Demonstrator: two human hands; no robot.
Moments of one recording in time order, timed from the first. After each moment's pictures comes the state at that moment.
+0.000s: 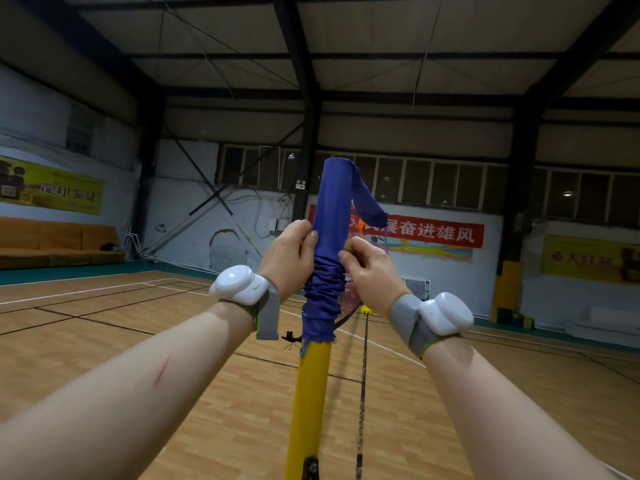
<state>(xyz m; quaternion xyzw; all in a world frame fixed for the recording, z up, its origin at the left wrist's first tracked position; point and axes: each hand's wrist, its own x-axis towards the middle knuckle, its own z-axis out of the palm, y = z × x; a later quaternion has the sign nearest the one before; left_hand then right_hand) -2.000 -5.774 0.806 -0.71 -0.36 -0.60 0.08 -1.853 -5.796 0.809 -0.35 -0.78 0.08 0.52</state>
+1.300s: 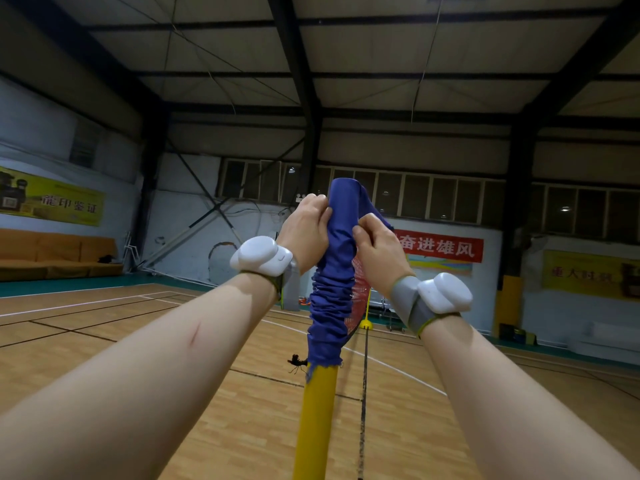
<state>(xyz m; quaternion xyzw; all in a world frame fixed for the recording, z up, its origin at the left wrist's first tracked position) -1.994 -5.774 0.865 -0.70 -0.35 -0.60 0.13 -1.860 -5.783 0.853 -0.36 -0.74 -0.03 0.57</state>
